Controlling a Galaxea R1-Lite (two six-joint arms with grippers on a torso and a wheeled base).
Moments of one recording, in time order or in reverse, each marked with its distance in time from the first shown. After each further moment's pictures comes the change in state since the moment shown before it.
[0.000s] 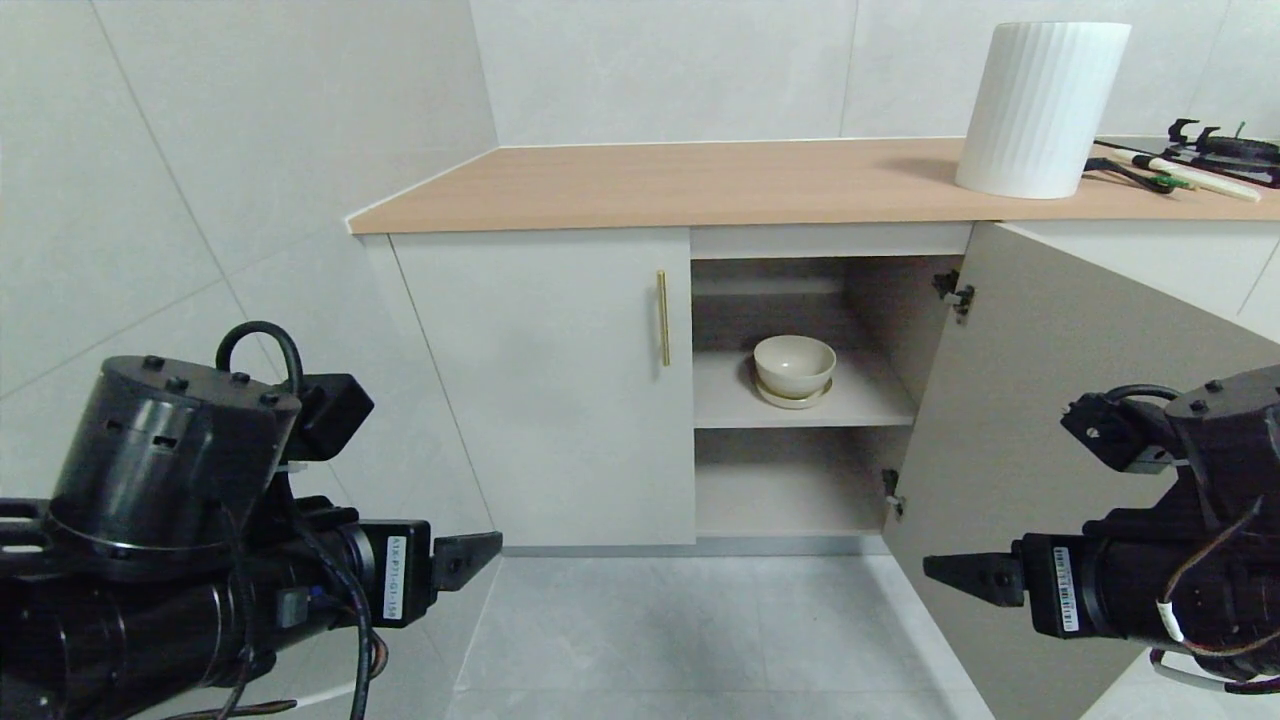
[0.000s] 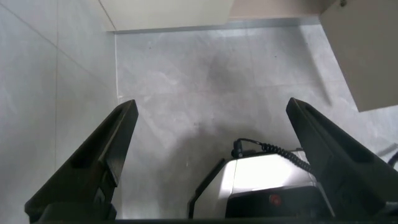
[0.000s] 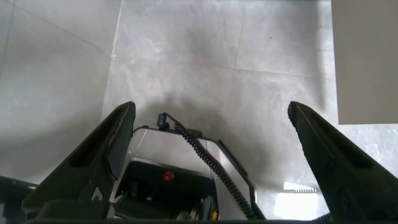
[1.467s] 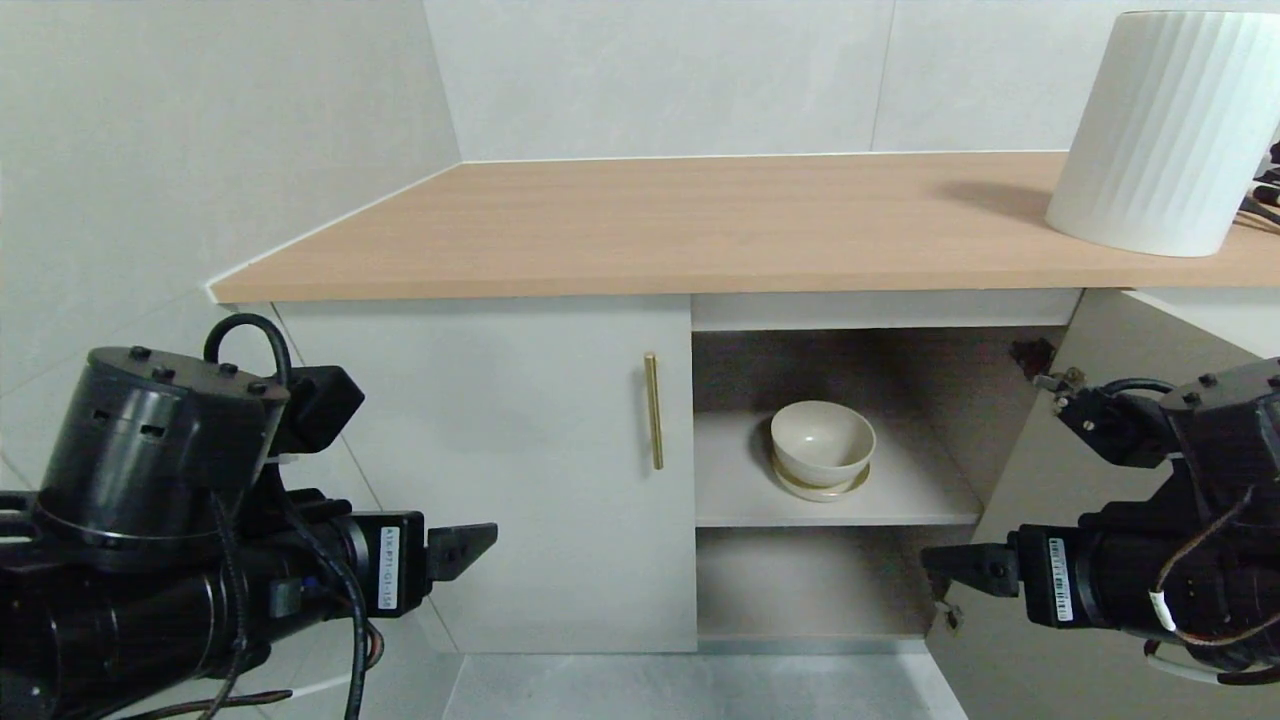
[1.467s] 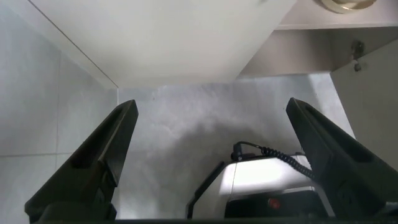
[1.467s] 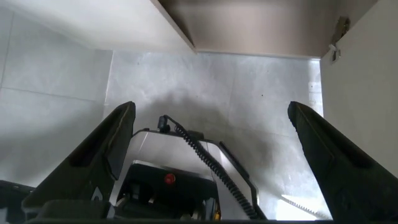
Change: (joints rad) left arm 0.013 -0.004 -0.007 -0.002 -0.003 -0.002; right arm -0.005 0.010 -0.010 -0.004 0.000 0.007
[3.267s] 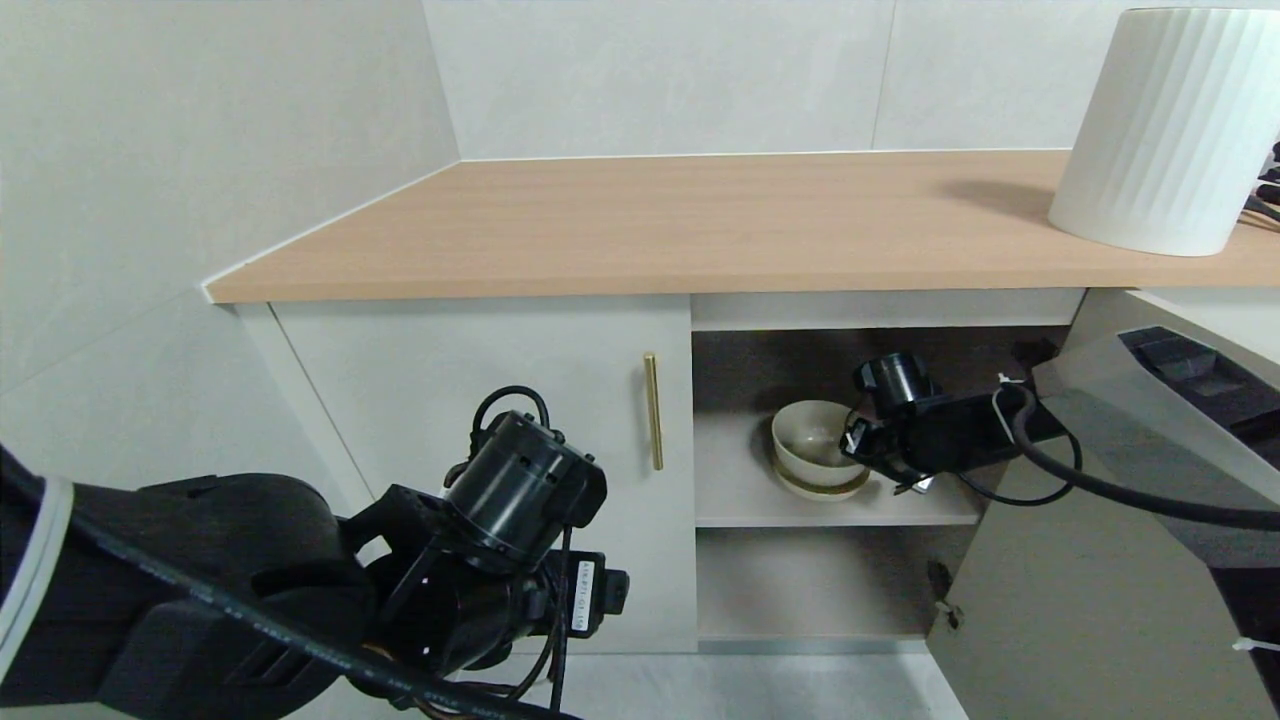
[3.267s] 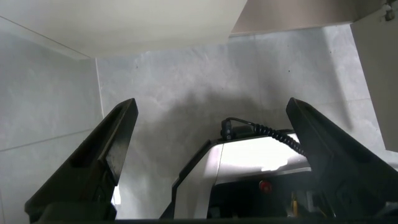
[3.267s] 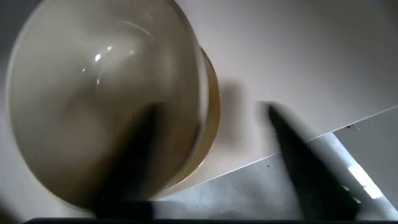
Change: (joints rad) left arm -0.177 0.393 -0.148 0.012 0.053 -0.149; right arm -0.315 1.067 -0.863 -0.118 -0.156 0.246
